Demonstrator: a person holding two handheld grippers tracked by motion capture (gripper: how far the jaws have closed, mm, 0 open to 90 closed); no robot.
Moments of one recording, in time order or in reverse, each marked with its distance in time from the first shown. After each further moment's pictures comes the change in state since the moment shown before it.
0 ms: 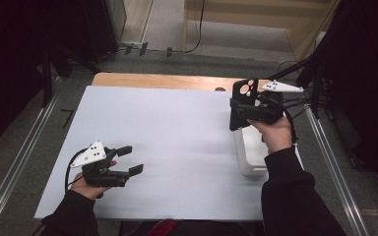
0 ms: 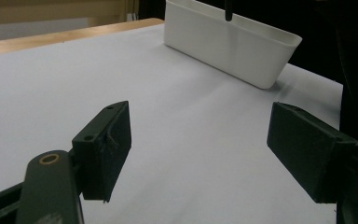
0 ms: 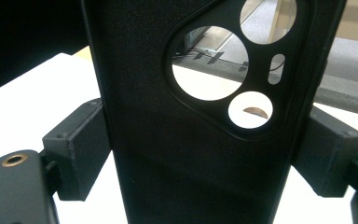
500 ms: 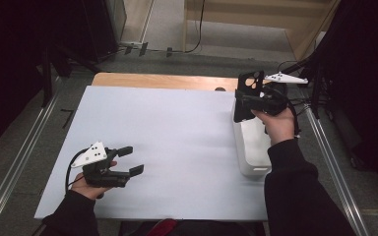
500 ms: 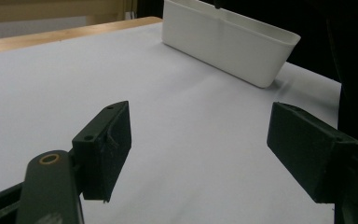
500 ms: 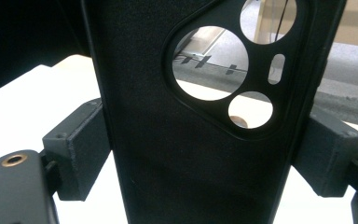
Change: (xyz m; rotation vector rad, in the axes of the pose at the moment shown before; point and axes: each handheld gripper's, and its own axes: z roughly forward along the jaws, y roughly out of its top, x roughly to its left) left arm -0.001 0.000 0.001 0.007 -0.006 -0.002; right arm -0.021 0.015 0.007 -0.016 -0.047 0.024
